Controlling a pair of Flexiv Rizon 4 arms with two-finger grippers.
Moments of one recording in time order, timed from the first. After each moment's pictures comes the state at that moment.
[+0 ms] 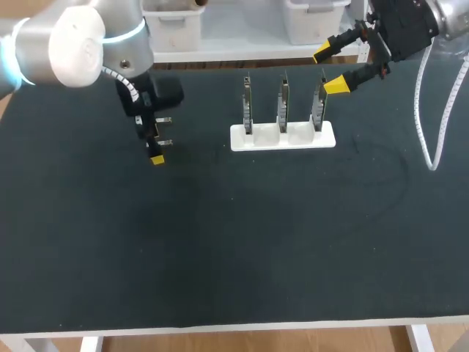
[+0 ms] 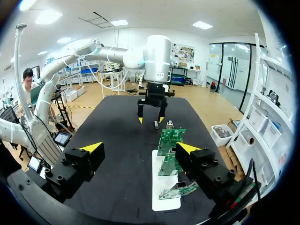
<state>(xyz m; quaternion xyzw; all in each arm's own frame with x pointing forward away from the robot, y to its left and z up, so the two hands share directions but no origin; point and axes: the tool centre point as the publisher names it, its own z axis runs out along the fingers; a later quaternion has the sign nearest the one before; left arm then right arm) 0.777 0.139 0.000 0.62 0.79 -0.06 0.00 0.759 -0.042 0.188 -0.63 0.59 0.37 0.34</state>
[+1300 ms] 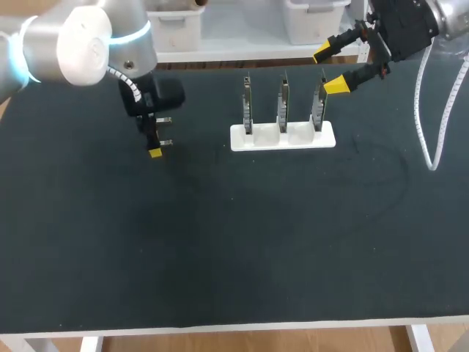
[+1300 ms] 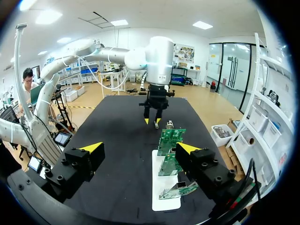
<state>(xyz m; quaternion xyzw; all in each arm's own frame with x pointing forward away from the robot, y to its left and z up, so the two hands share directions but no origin) 0.783 0.143 -0.008 0.62 0.78 -0.05 -0.01 0.759 -0.042 0.188 -0.63 0.59 0.37 0.34</state>
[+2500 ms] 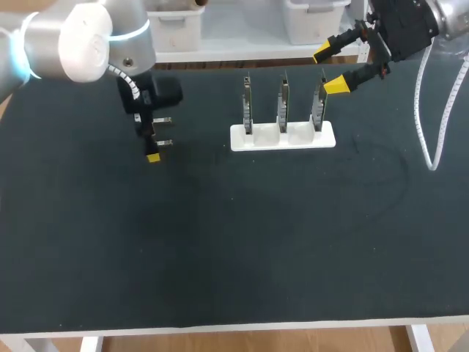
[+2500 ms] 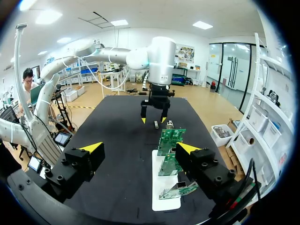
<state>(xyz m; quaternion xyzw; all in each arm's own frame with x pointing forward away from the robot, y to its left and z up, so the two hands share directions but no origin) 0.791 0.152 -0.008 0.62 0.78 -0.04 -0.02 0.759 -0.042 0.188 -0.63 0.59 0.37 0.34</state>
